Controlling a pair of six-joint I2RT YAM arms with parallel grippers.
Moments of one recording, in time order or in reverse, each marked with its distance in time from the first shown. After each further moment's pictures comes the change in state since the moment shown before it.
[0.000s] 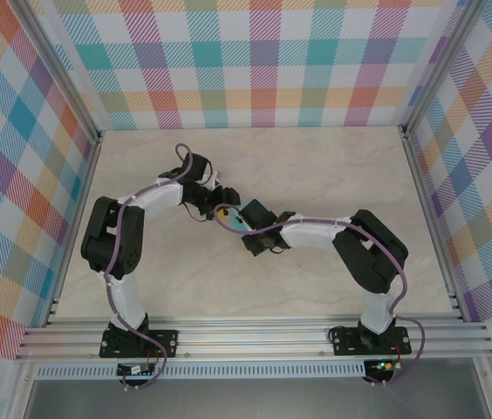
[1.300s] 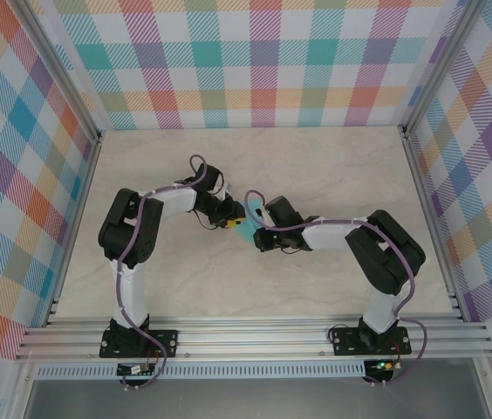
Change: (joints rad) left arm -0.071 0.163 -0.005 0.099 0.027 -0.042; right arm -0.146 -0.079 -0.209 0.280 -0.281 0.184
